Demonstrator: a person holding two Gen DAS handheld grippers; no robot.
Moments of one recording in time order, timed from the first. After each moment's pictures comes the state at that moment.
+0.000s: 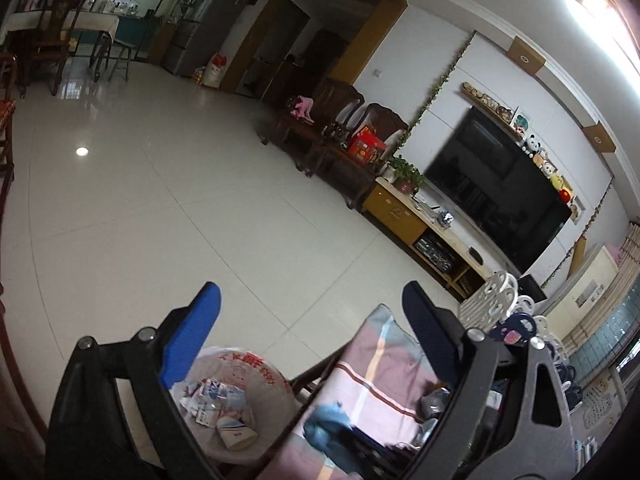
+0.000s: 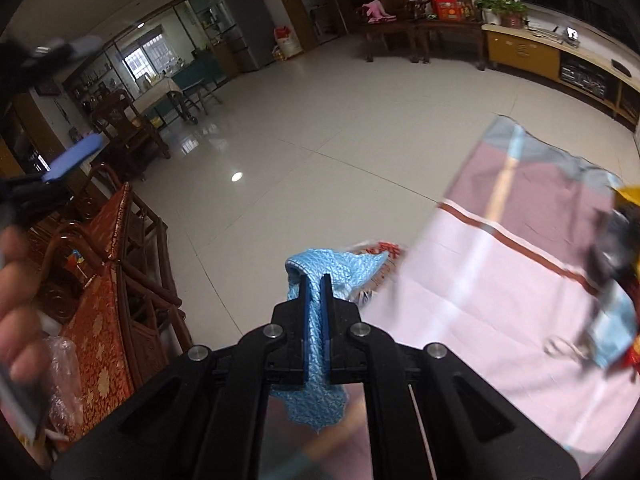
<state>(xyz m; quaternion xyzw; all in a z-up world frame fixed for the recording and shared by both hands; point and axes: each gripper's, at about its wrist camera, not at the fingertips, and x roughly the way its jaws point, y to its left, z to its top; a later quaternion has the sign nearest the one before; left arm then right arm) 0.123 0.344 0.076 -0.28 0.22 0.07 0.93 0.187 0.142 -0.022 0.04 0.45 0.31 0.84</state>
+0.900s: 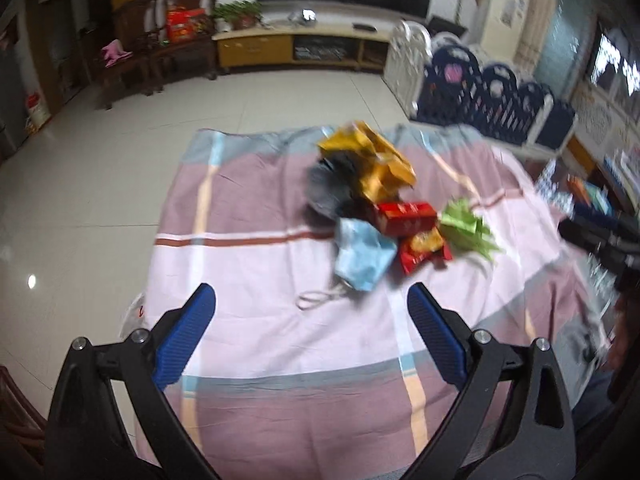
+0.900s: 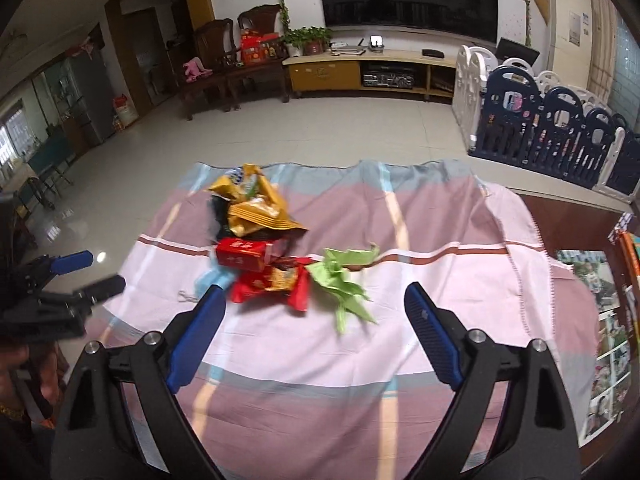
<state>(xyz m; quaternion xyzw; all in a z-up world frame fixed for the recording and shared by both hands) 0.175 0.033 -0.018 0.08 0.44 -0.18 0.88 0.104 -0.194 0.017 0.06 0.40 0.00 0.91</state>
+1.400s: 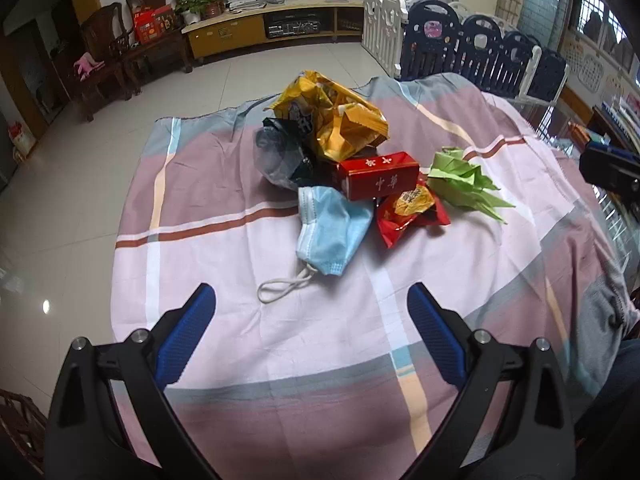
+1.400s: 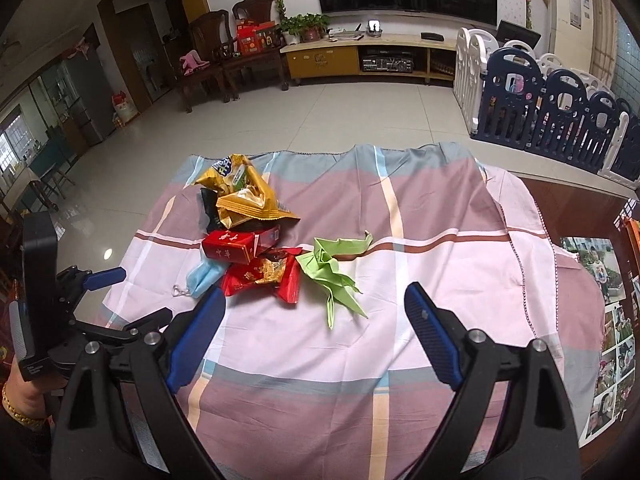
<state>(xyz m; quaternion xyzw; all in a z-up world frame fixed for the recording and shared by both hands) 0.180 -0.016 -0.055 0.14 0.46 -0.19 0.86 0.110 -0.218 0.011 0.09 0.43 0.01 0.90</state>
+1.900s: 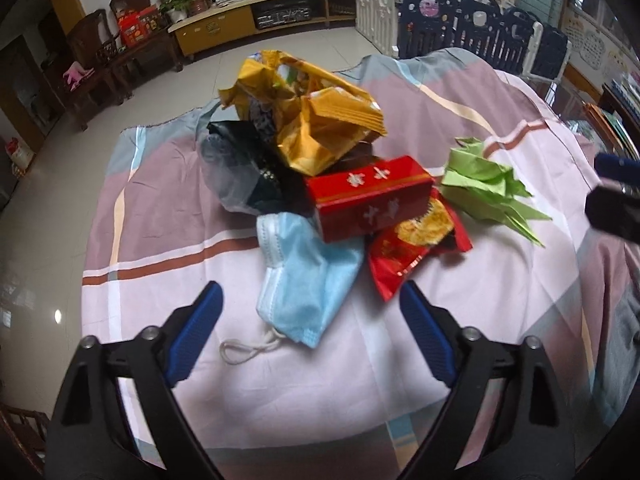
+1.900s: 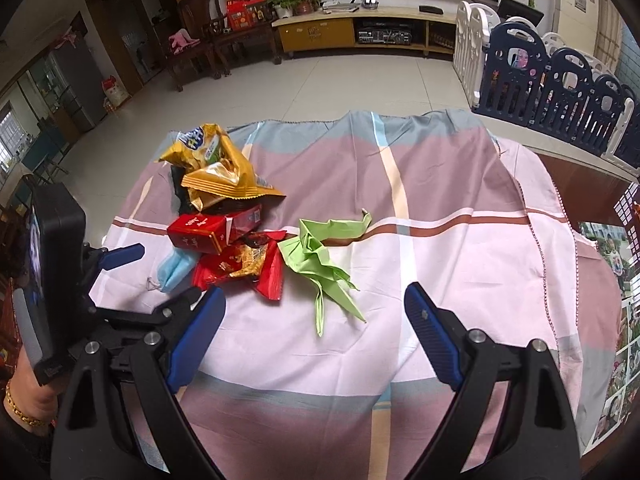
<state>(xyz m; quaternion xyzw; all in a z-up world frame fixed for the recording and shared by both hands) 0.225 -0.059 -0.090 0.16 0.48 -0.19 0.84 0.146 -0.225 -0.029 0.09 0.47 0.01 0.88</state>
